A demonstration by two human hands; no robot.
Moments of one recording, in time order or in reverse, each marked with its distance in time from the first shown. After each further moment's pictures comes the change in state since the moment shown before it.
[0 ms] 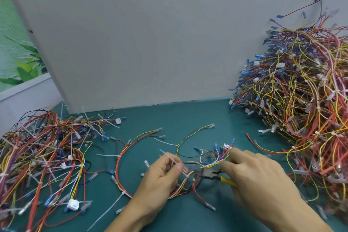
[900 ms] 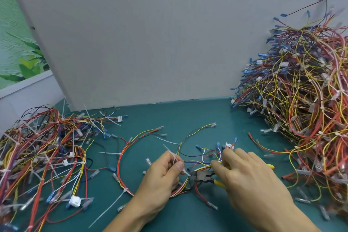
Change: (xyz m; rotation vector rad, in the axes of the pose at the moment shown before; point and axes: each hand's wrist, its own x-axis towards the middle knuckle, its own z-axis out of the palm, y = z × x) left_hand 0.002 -0.005 0.001 -0.029 0.033 -0.018; right_hand 0.001 -0.013 0.008 0.002 0.076 -0.089
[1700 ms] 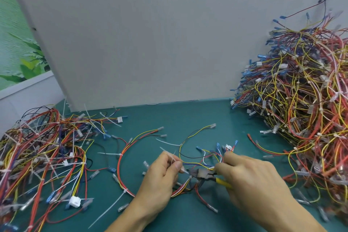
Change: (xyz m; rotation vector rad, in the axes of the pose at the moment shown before) left_hand -0.001 0.004 0.001 0.126 0.062 0.029; right_hand -0.001 0.006 -0.004 0.137 -0.138 0.083
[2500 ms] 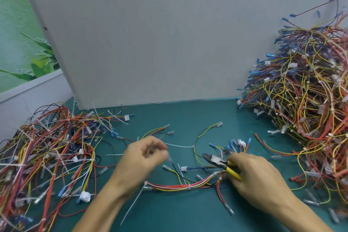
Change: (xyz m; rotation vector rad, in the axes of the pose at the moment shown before) left_hand 0.004 0.040 -0.059 0.160 0.009 0.028; right_hand 0.005 0.010 0.025 0.310 -0.181 0.278
